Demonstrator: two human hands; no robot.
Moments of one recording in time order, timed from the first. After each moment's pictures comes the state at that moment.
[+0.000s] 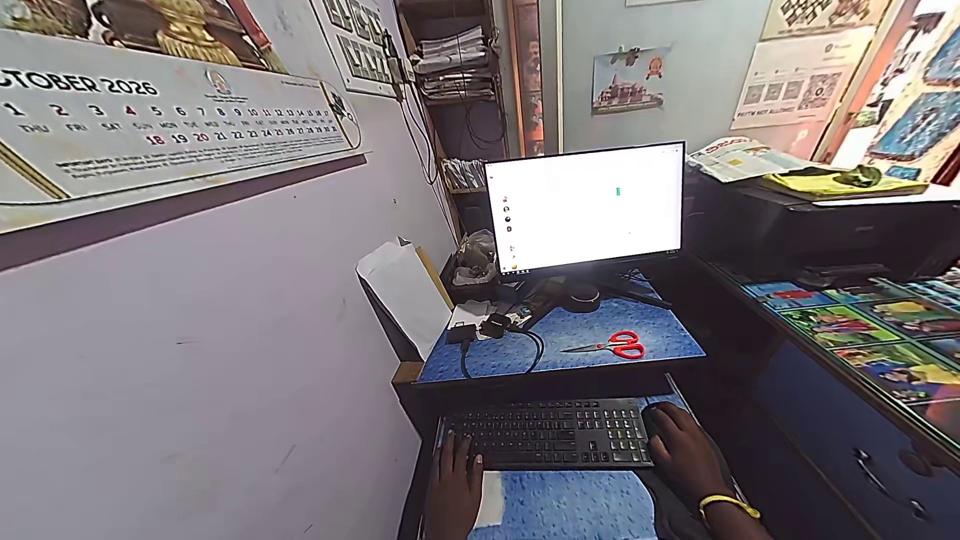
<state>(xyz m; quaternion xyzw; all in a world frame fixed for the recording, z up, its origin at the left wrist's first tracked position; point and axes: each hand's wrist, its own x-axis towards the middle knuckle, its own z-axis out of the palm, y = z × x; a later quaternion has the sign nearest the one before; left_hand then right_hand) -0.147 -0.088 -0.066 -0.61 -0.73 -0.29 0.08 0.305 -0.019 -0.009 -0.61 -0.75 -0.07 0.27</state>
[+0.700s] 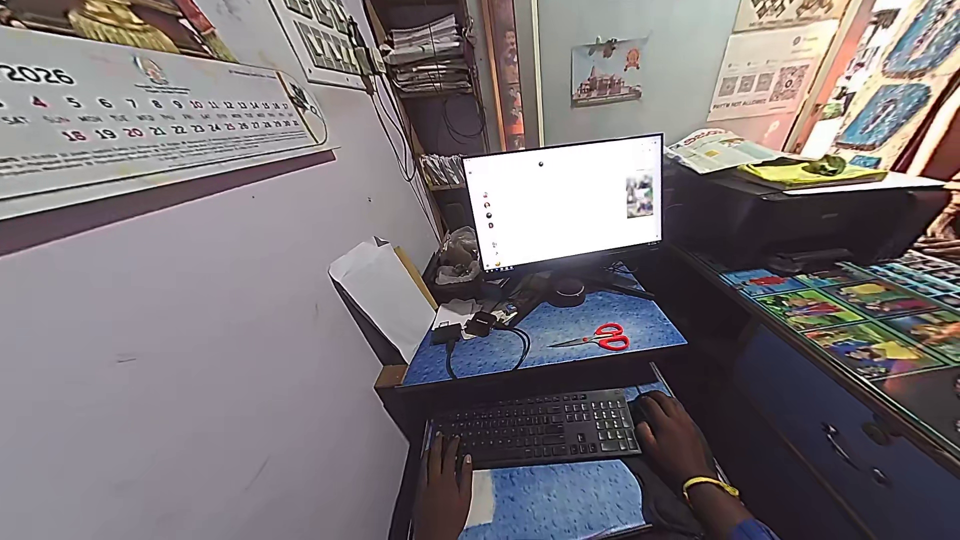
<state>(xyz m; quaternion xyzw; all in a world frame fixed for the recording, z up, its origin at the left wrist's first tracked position) -0.147 -0.089 -0.066 -0.61 -0.73 -0.29 0.07 0.303 -0.022 -0.001 -0.64 -0.72 -0.08 0.24</state>
